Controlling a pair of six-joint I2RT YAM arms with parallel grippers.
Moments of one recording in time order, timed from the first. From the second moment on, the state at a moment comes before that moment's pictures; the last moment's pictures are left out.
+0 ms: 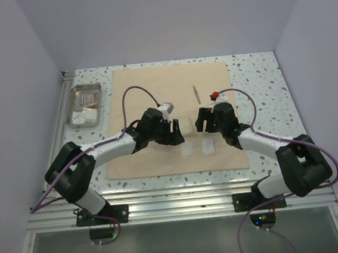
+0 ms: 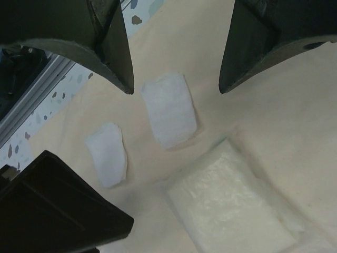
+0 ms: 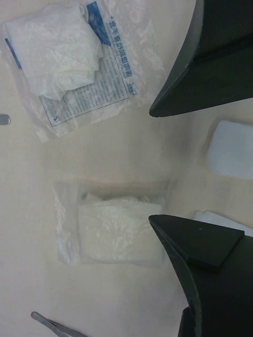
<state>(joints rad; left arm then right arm) -0.70 1.58 0.90 -0.02 0.20 -0.52 0.45 1.40 0.63 0.18 0.08 0.42</state>
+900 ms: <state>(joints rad) -0.80 1.85 1.00 0.06 0.15 -0.57 0.45 1.38 0.63 0.18 0.12 0.43</state>
